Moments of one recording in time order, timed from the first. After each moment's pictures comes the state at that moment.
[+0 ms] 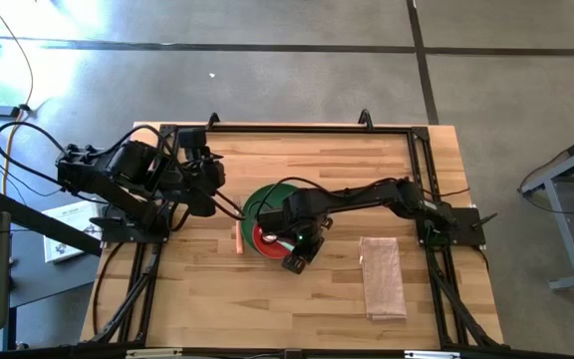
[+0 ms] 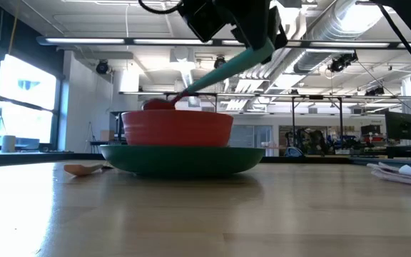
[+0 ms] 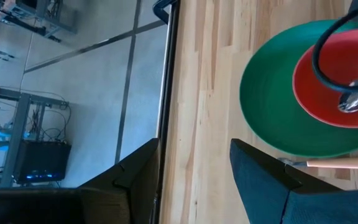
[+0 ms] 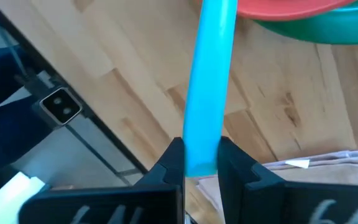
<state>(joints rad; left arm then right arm) -0.18 1.41 1.85 -1.57 -0.75 -0.04 0.15 2.27 2.24 -1.57 -0.43 0.65</state>
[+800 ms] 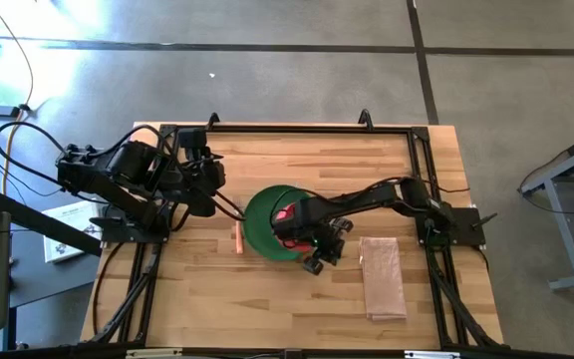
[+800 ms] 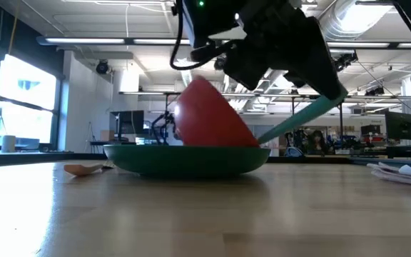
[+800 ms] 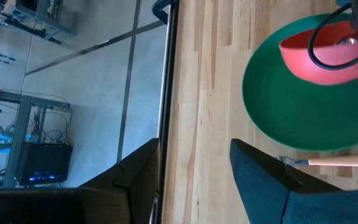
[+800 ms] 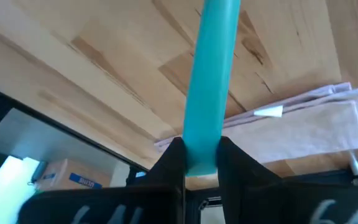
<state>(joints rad) -0.18 1.42 1.85 -1.57 -0.75 -0.03 0.14 2.19 1.87 -1.57 -0.48 0.67</state>
